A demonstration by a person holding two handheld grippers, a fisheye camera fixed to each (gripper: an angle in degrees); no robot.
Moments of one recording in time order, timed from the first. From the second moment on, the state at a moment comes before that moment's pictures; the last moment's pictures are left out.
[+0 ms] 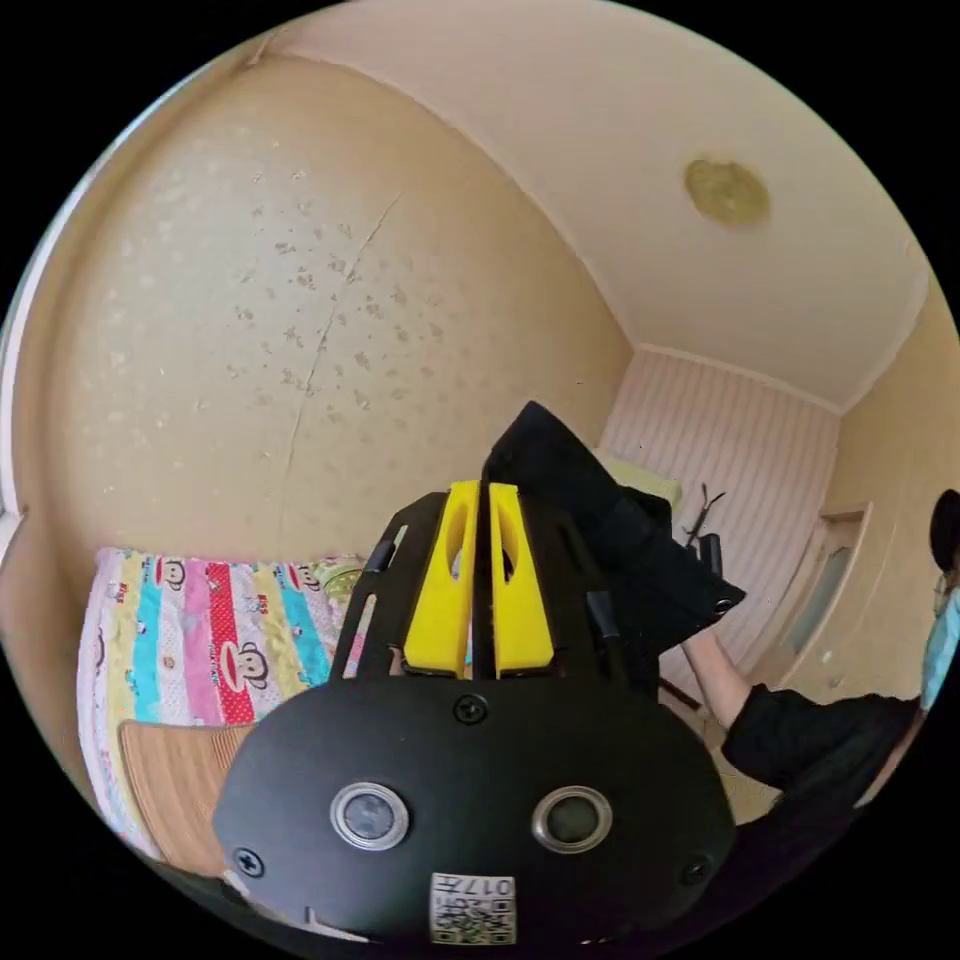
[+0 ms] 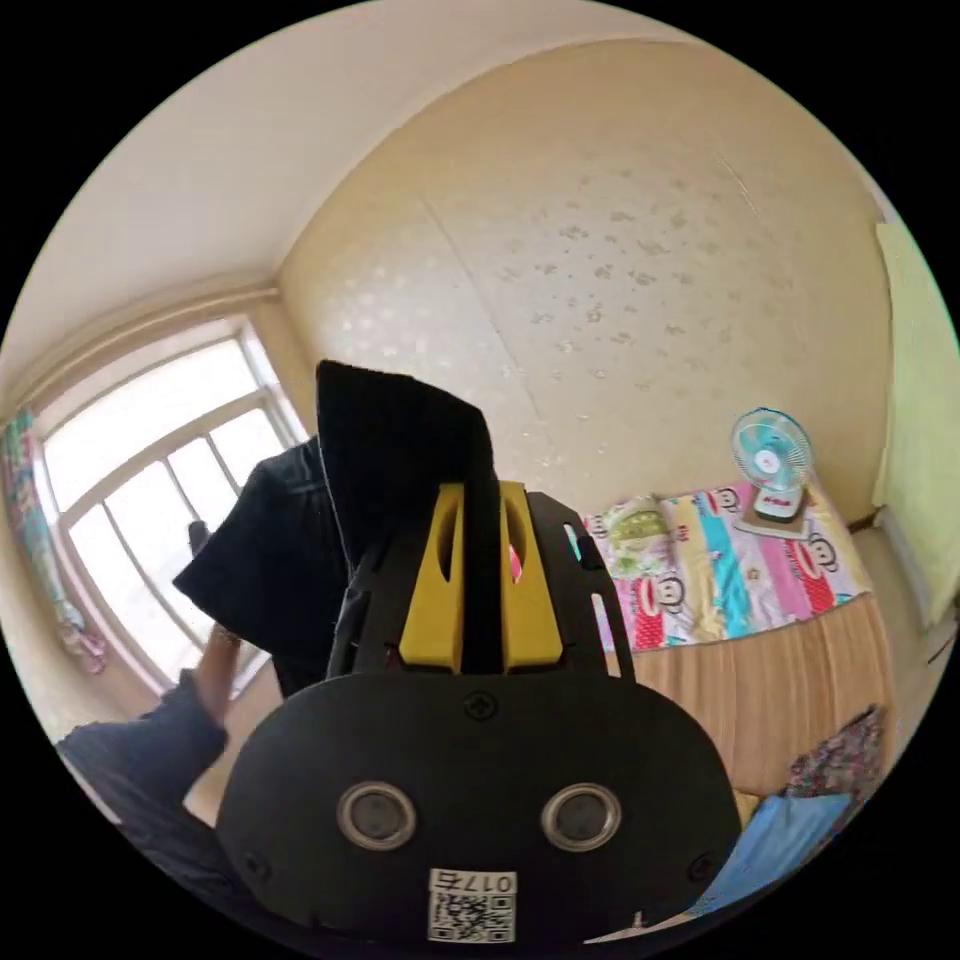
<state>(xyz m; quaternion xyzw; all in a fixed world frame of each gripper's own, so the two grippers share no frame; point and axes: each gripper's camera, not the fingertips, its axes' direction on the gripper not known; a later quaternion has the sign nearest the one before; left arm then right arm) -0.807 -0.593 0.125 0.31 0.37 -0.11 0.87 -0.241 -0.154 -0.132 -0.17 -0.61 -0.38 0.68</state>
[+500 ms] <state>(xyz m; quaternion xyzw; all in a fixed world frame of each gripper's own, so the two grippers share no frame) -0.582 -0.266 0.681 -0.33 0.24 -0.05 0.91 -0.085 0.299 0.228 -0.49 -0.21 -0.57 0.63</state>
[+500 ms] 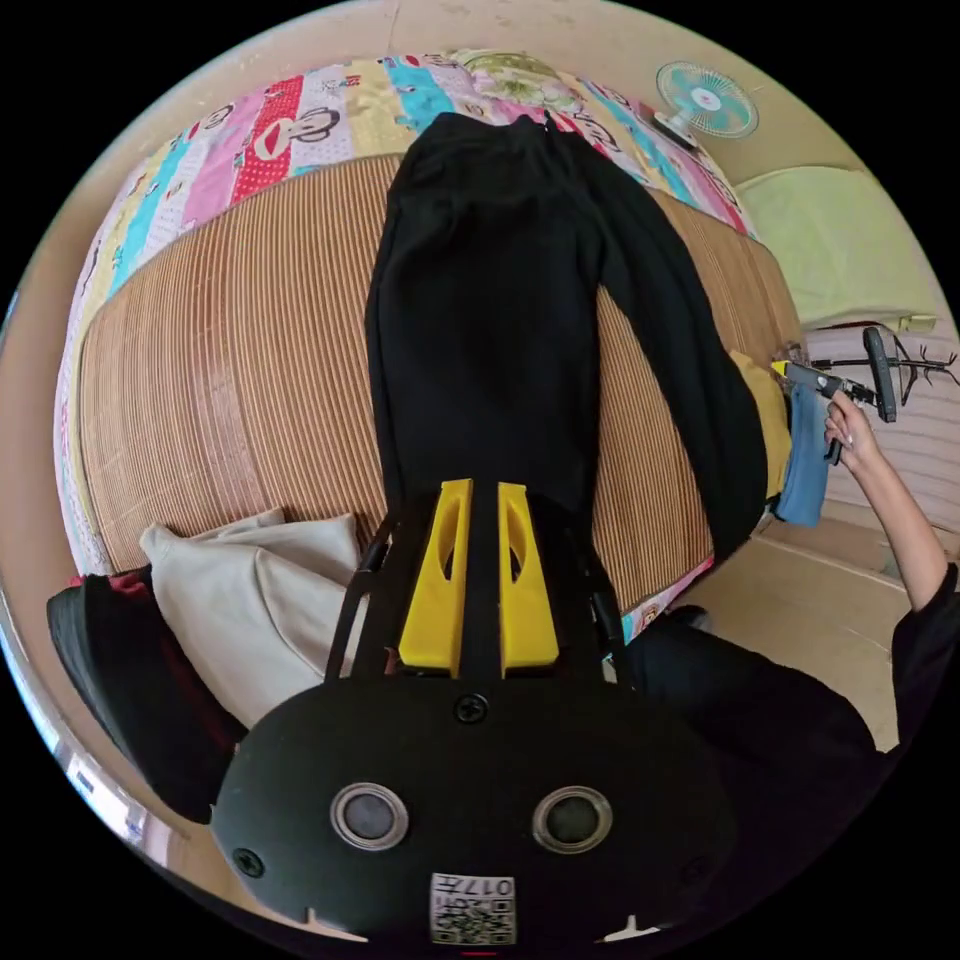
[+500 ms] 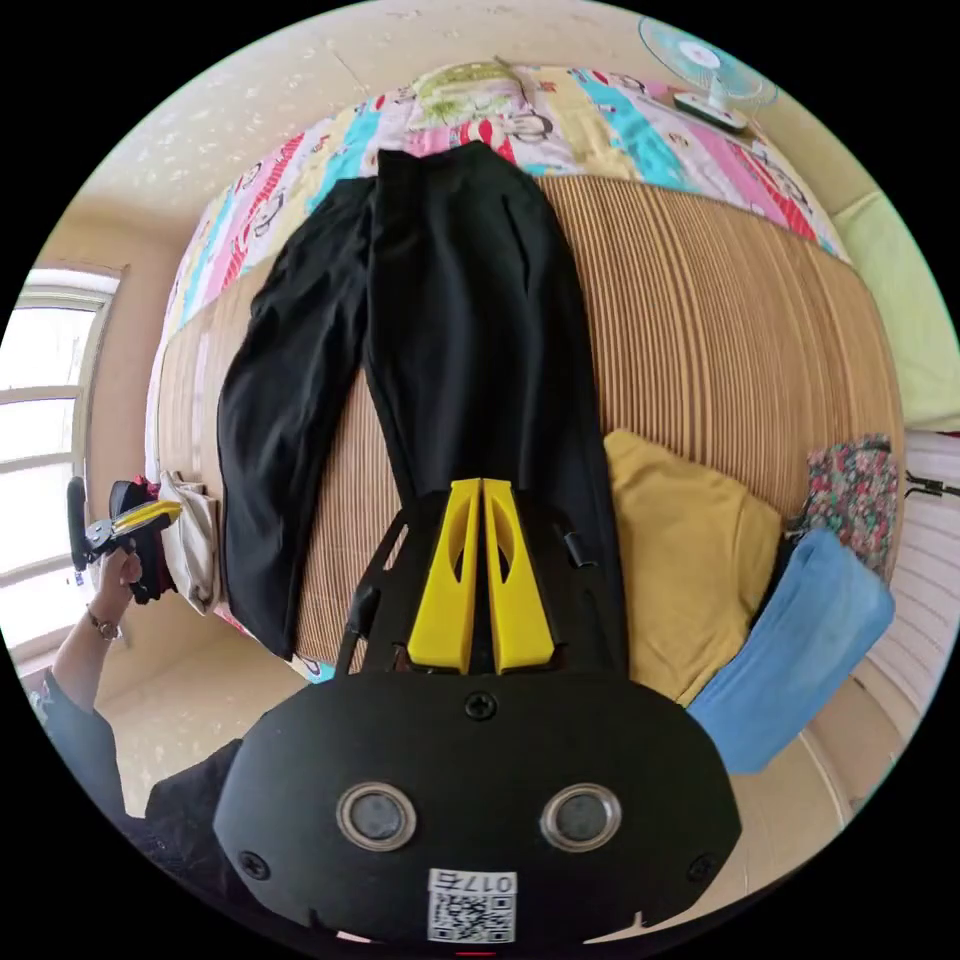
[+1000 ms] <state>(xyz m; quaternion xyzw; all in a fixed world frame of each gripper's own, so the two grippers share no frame) -0.522 0.012 0.621 -0.45 0.23 -0.15 0.85 0.180 0.309 0.178 -0.52 -0.21 -0.48 0.68</state>
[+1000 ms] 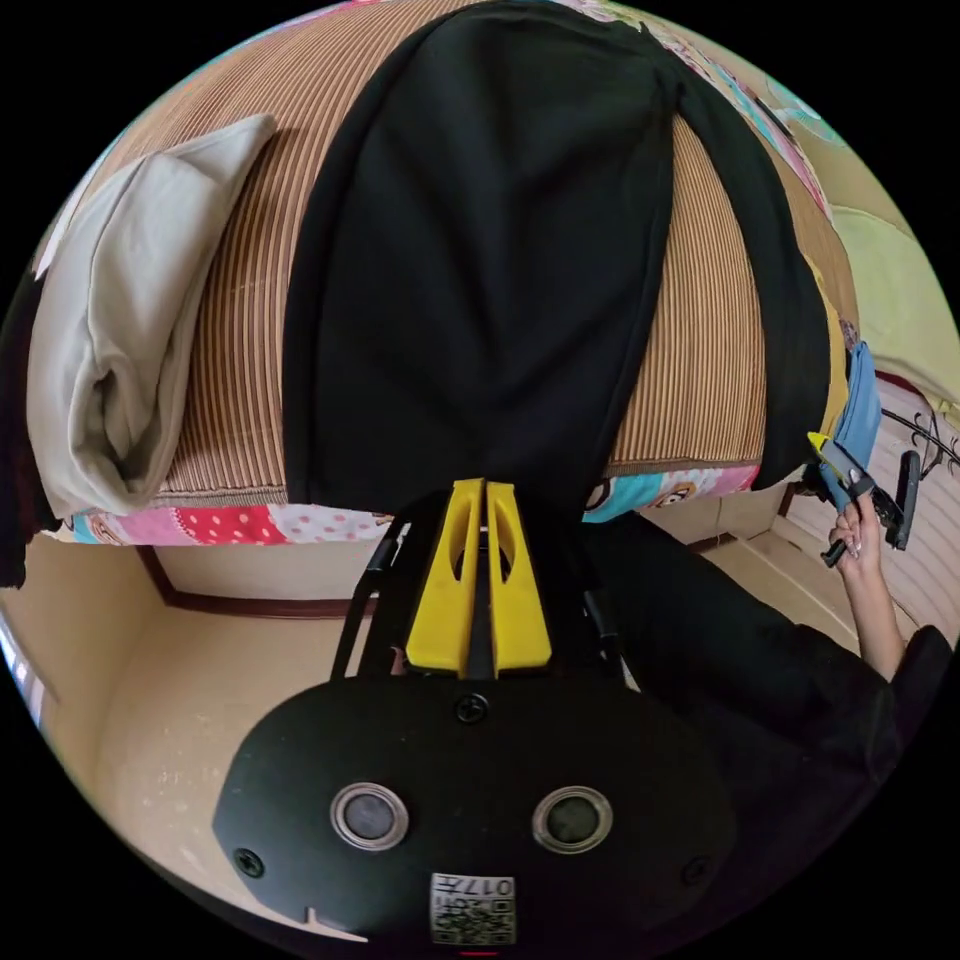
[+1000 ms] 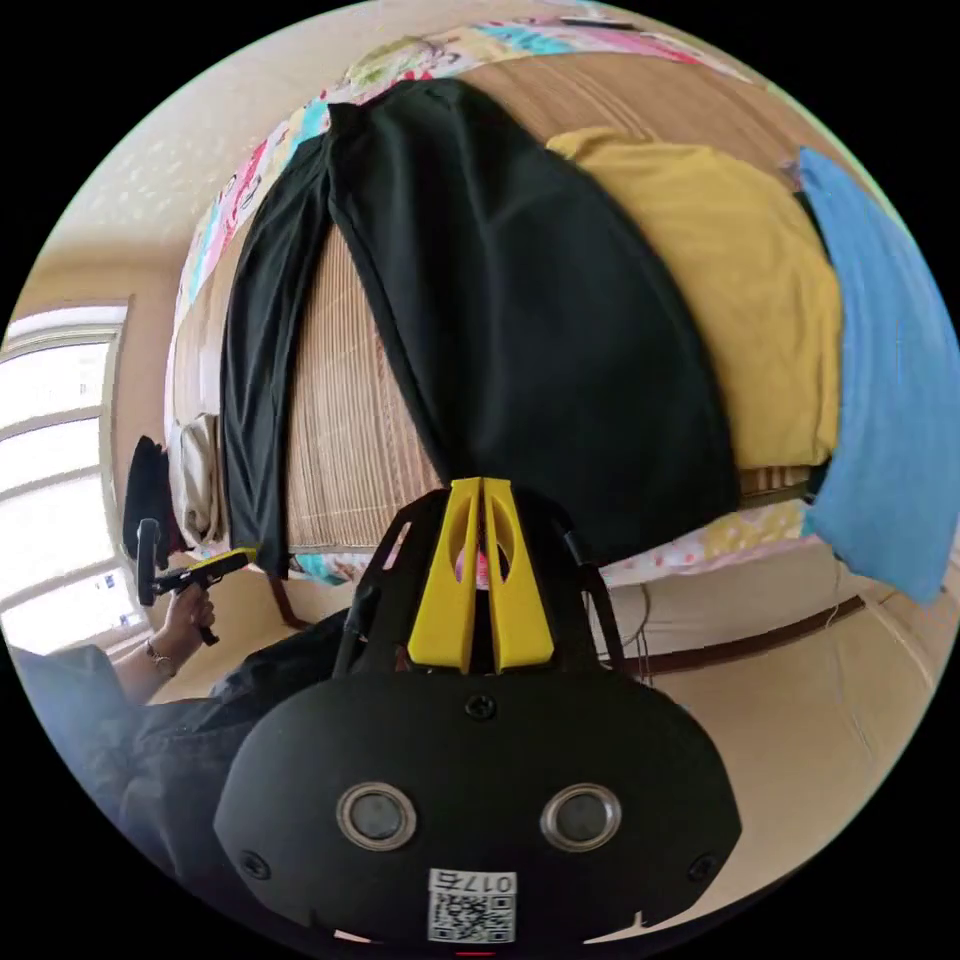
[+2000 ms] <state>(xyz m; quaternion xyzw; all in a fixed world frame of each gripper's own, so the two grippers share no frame) -0.615 -0.194 0.485 -0.30 0.52 -0.10 0.79 0.130 0.340 -0.004 -0.52 -0.49 -0.66 0.22</state>
